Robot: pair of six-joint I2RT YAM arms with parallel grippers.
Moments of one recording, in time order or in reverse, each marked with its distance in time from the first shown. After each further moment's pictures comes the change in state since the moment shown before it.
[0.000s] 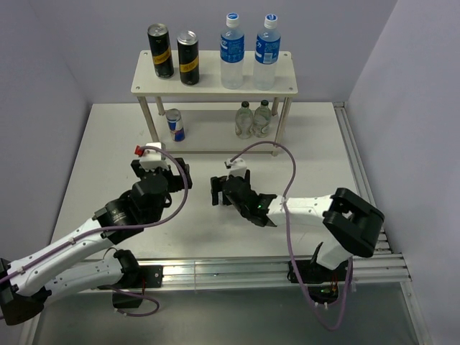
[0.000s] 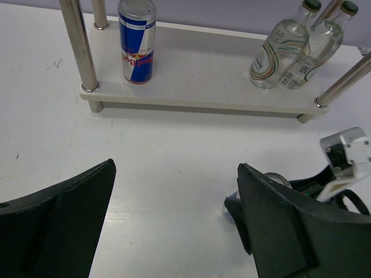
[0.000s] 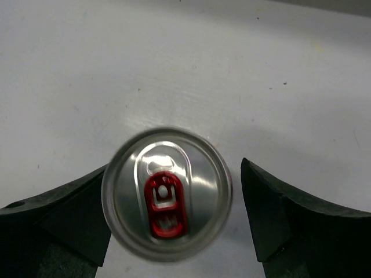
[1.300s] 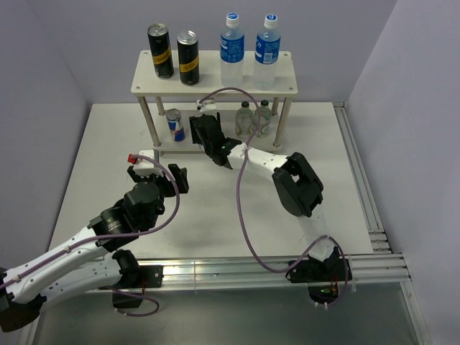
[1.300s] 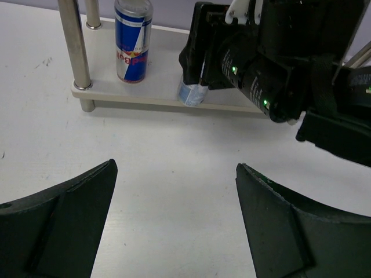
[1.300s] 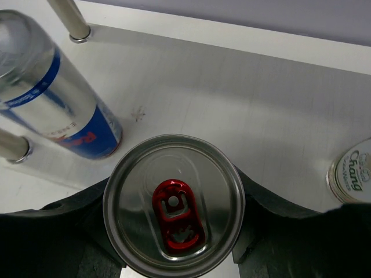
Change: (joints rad) left arm -0.002 -0.101 -0.096 0.075 0.021 0.003; right arm -0.213 0.582 0.903 -0.114 0.018 -0.278
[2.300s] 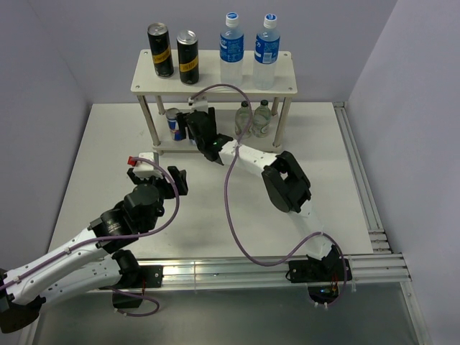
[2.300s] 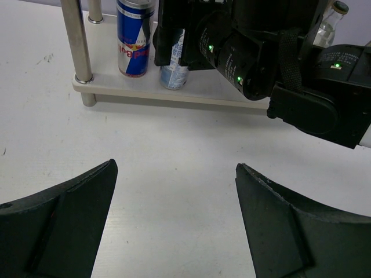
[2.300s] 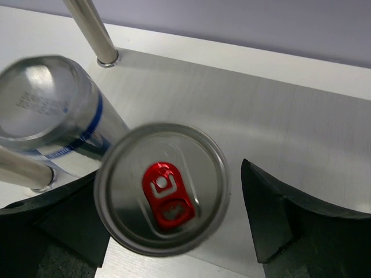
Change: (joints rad) left arm 0.000 -0.023 -0.043 0.010 -0.002 -0.001; right arm -0.006 0.177 0.246 -0.020 -0.033 -0.015
